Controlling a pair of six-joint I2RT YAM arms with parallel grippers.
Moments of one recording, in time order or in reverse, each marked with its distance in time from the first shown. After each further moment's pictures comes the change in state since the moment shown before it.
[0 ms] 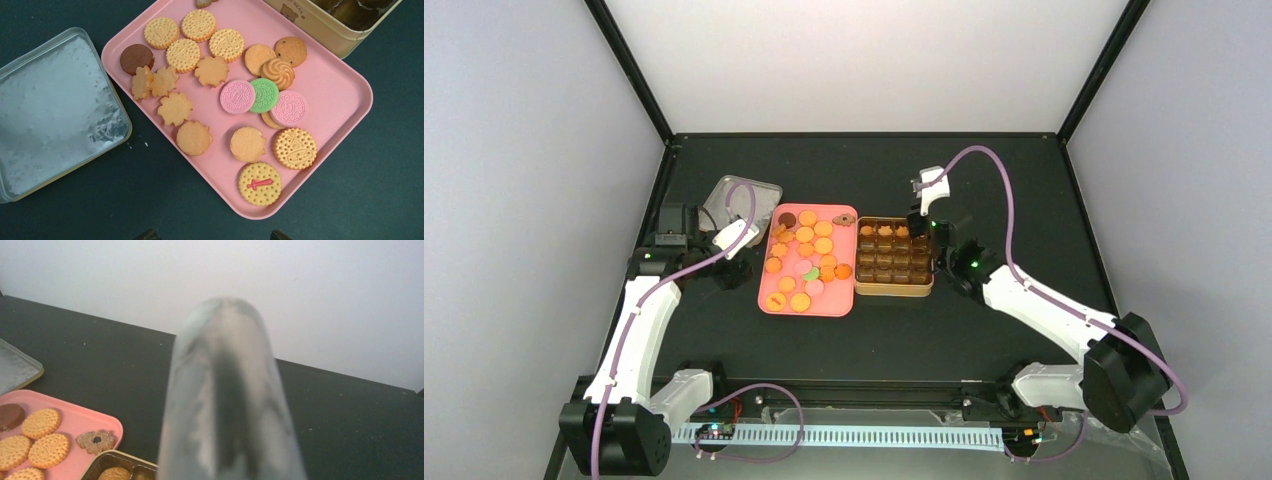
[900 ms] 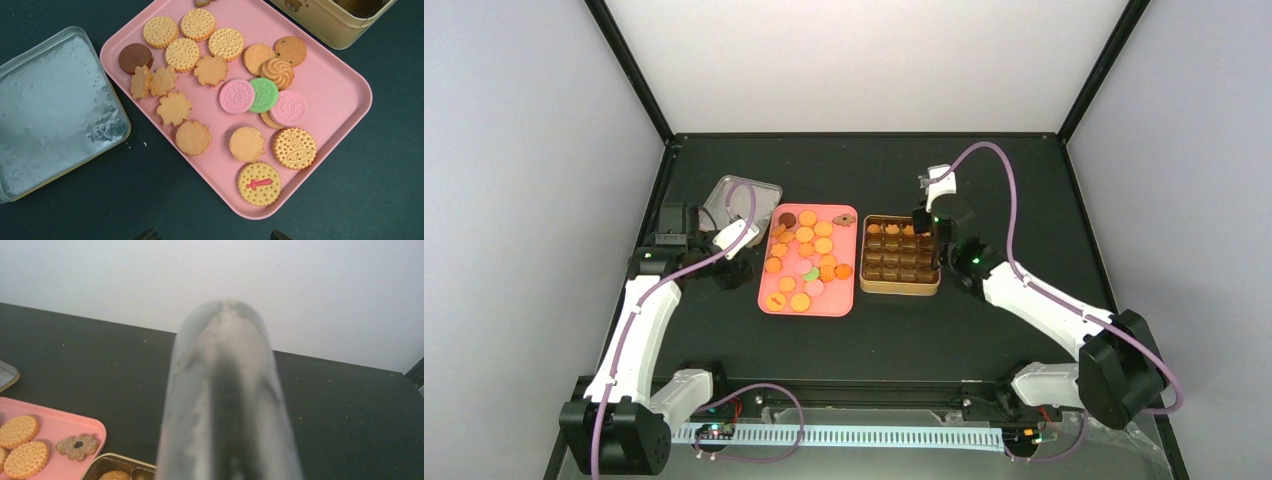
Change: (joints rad) left arm 0.000 0.004 0.000 -0.001 0.002 0.000; right arm -0.031 0.016 0.000 -0.001 0.013 0.044
